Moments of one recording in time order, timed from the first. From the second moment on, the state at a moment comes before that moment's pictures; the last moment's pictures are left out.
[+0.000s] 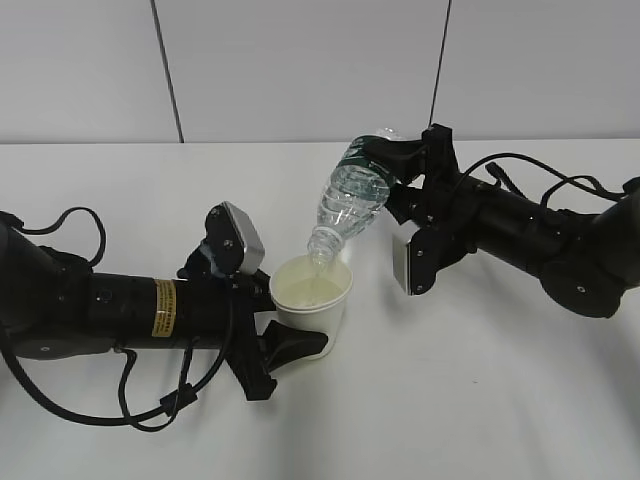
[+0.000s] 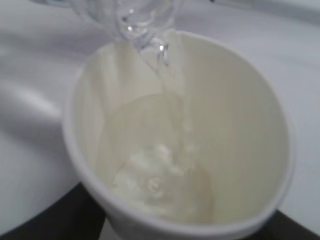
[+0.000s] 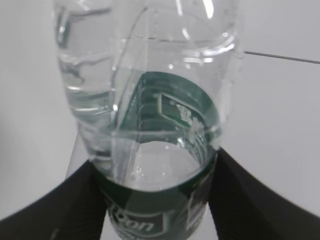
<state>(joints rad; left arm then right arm) -0.42 2.06 -0.80 1.02 -0.85 -0.38 0.17 2.11 -0.95 -0.55 -1.12 -1.50</state>
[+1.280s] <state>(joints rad) -0.42 2.06 -0.80 0.96 -0.86 -0.38 0.17 2.11 -0.95 -0.55 -1.12 -1.05</state>
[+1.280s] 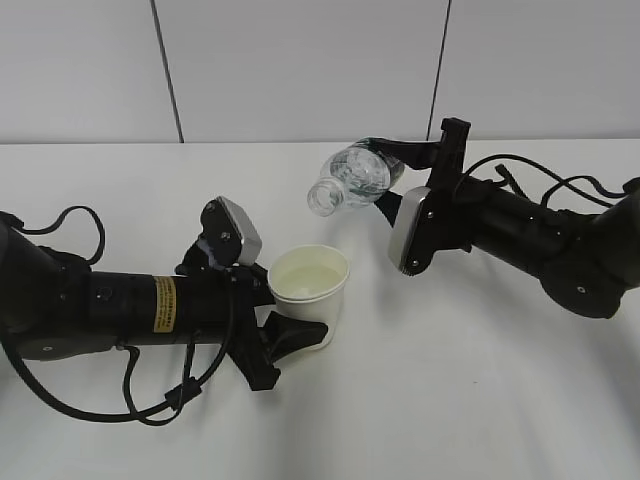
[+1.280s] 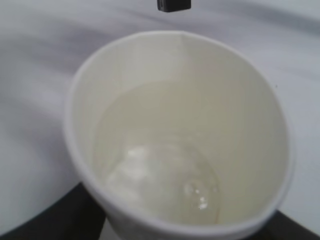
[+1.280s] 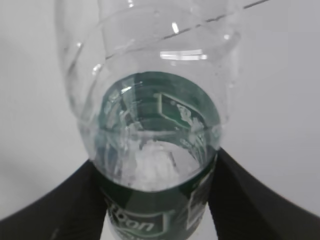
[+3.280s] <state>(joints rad) -0.34 2.10 -0.80 0.62 -0.91 -0.16 0.17 2.19 -0.78 -0.60 -1.13 0.03</state>
